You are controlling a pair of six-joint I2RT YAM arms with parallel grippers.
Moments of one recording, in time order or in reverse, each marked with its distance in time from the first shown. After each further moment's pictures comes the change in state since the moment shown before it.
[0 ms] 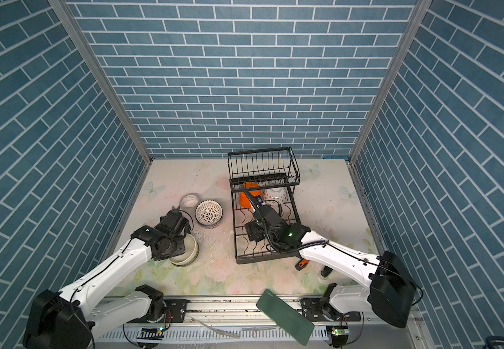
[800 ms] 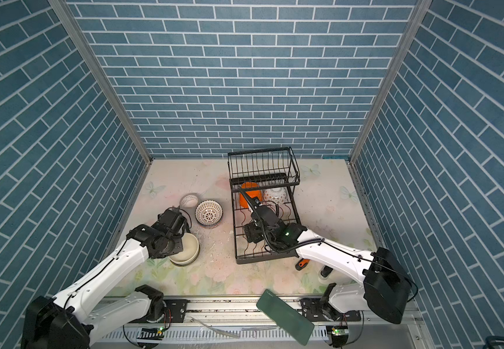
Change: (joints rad) left arm 0.003 -0.029 0.047 -0.059 -0.024 0.011; right arm 0.000 0.042 0.000 0.011 -0.033 -0.003
